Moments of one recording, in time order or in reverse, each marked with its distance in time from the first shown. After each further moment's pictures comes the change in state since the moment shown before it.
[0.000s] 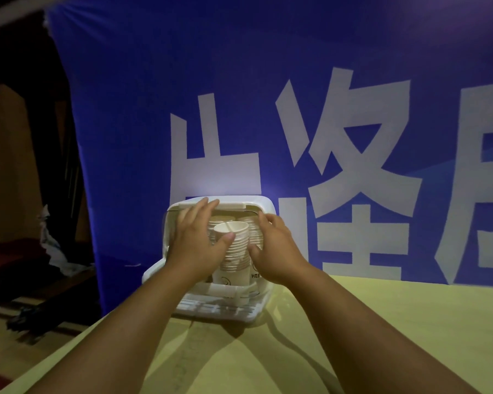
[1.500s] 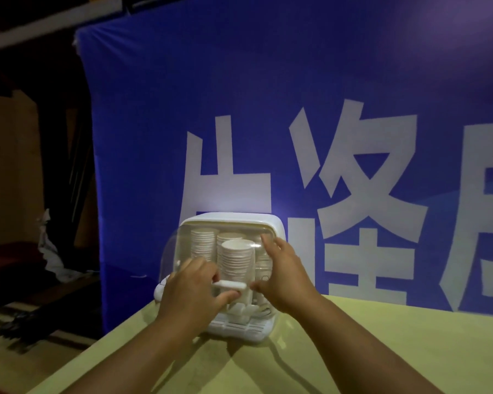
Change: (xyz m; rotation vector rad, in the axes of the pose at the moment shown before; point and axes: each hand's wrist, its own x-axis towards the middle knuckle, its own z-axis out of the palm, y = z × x) left_hand -0.050 -0.021 -0.019 0.229 -0.106 0.028; right_hand -0.016 -0.021 0.002 0.026 -0.039 0.073
